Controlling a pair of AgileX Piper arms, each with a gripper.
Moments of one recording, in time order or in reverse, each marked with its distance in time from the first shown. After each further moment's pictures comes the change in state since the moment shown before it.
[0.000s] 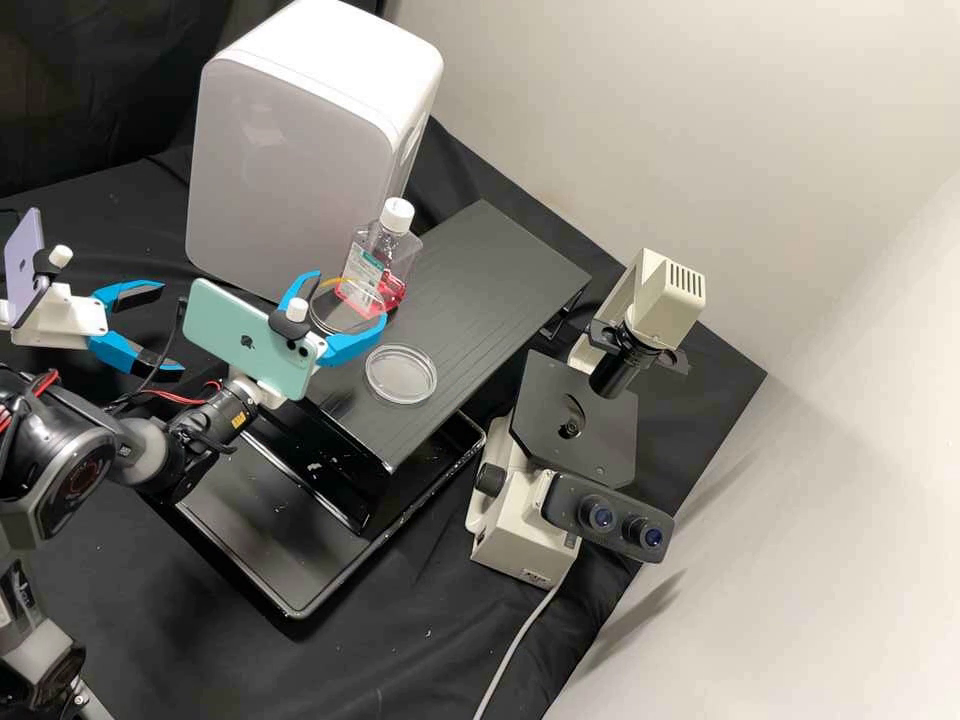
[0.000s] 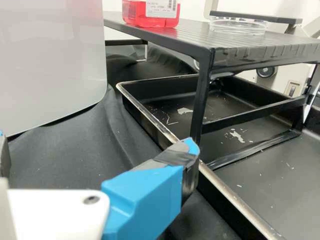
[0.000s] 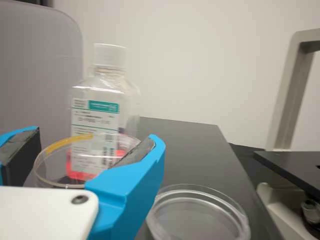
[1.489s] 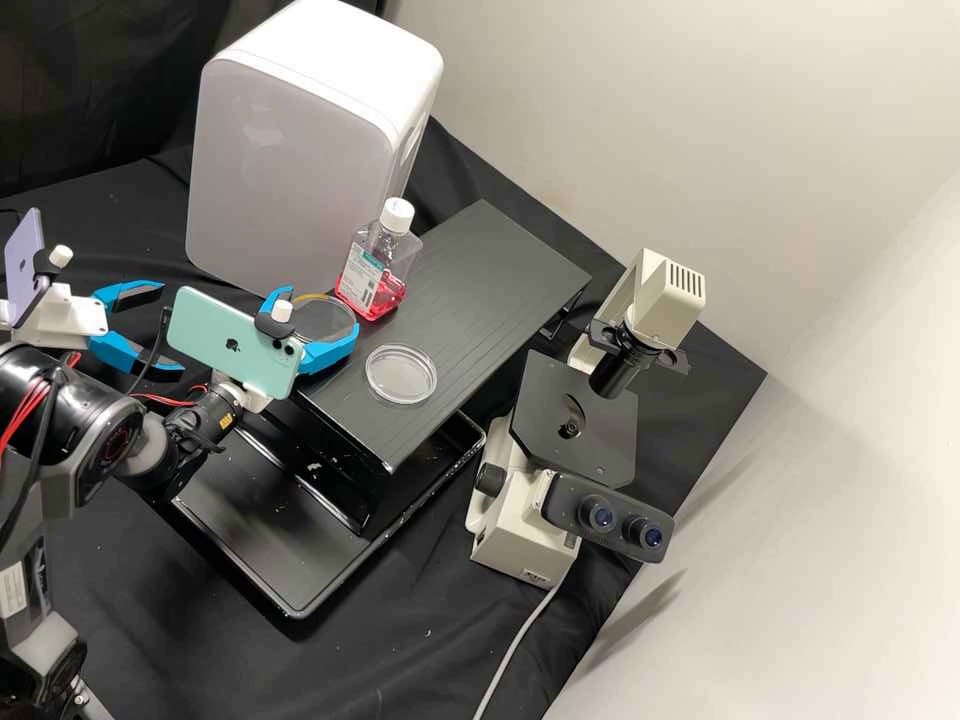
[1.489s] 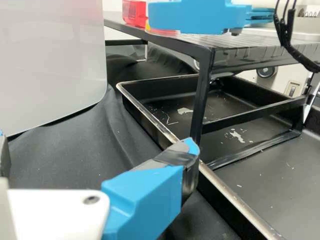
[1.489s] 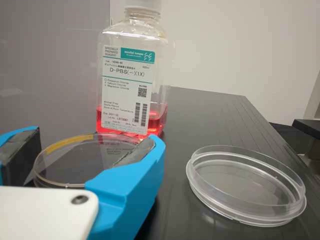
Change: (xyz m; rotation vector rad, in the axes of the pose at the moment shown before) left arm 0.000 0.000 0.000 -0.001 0.000 0.000; right arm 0.001 -0.034 0.007 -0.016 -0.032 -0.116
